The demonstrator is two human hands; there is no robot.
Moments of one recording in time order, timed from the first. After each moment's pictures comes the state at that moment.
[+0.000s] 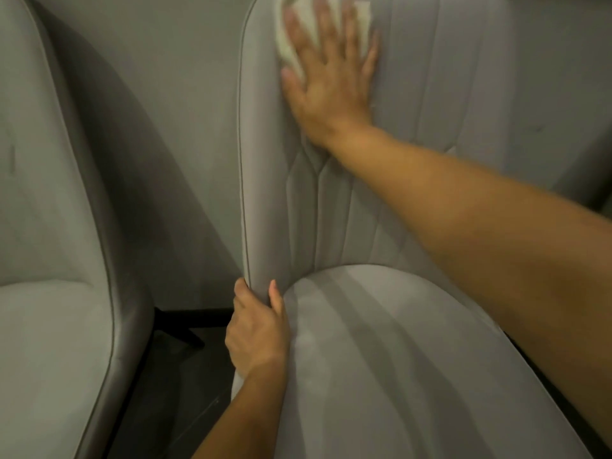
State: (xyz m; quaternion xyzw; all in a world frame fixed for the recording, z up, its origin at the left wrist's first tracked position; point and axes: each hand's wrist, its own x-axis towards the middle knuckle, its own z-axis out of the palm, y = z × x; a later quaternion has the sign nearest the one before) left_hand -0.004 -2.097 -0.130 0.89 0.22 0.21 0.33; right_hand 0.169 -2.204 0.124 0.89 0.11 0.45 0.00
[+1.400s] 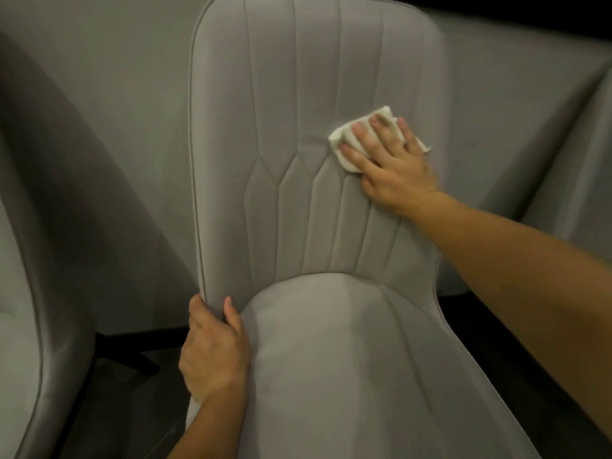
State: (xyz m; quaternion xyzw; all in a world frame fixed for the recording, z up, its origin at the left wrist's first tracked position) left_hand -0.002 -2.083 -0.138 0.89 0.23 0.19 0.34; right_hand 0.155 -2.392 0.041 0.81 0.25 0.47 0.26
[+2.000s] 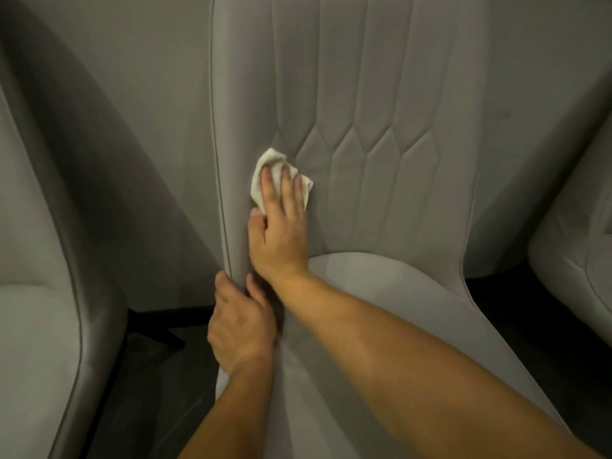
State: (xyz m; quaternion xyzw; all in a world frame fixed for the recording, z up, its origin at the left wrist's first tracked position) left_hand -0.002 -2.088 -0.132 0.89 0.21 0.21 0.35; right_hand 0.081 -2.144 -0.063 0.85 0.13 0.38 -0.36
